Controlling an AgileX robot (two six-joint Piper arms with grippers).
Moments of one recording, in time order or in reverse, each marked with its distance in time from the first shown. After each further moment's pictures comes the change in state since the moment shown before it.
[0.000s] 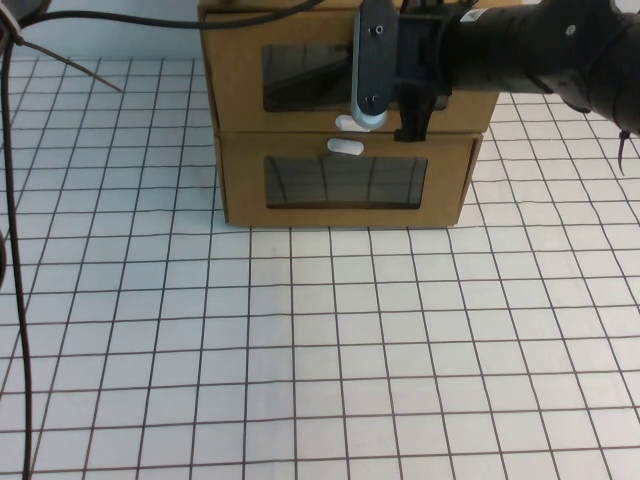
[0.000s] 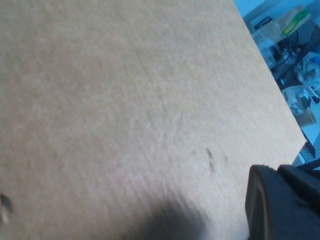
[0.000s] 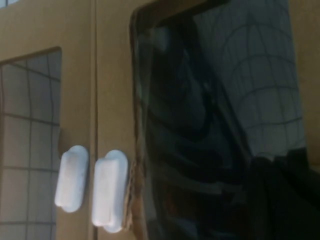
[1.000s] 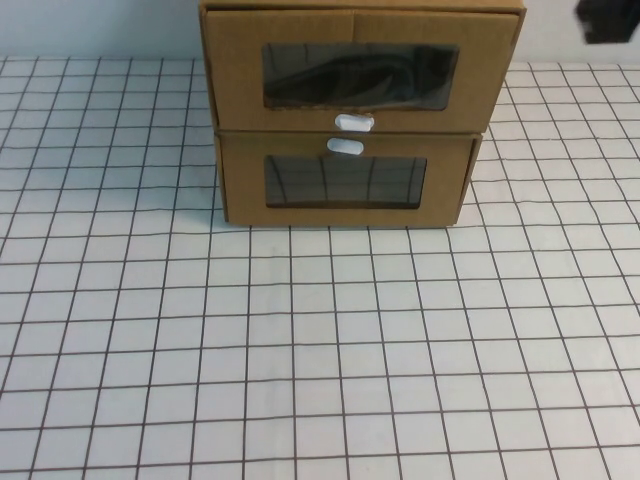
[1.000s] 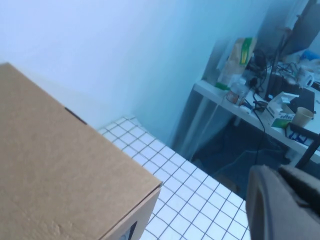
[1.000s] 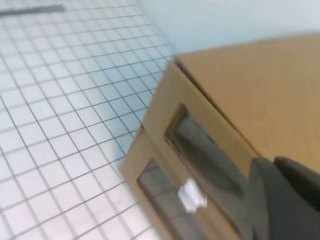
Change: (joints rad) right arm -0.172 -0.493 -0.003 -0.014 0.585 0.923; left arm -0.008 -0.353 -0.170 0.116 0.112 0.145
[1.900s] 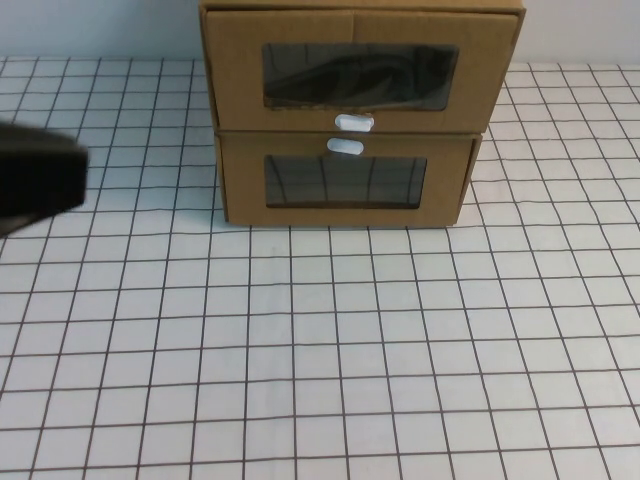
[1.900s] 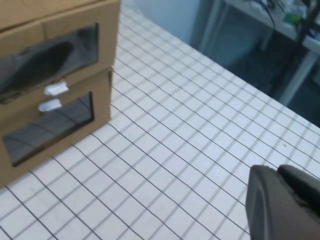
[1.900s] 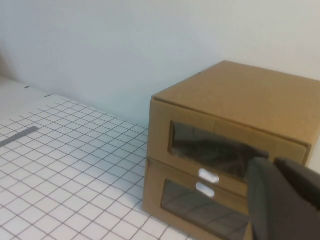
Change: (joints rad) right arm -0.144 -0.895 0.704 0.083 -0.197 0.357; left arm -0.109 -1.056 1.330 0.205 -0.151 0.092
